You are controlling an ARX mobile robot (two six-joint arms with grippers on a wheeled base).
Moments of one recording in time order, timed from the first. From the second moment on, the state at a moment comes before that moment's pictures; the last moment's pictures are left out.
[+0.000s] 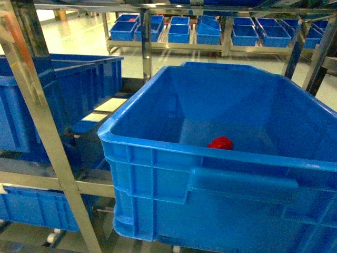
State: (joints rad) left arm 0.00 0.01 0.01 0.00 0.00 0.00; right arm 0.15 0.59 0.36 -0.04 -0.04 0.01
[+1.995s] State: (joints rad) left arm 0.00 0.01 0.01 0.00 0.00 0.00; right arm 0.00 0.01 0.02 0.00 0.00 -0.01
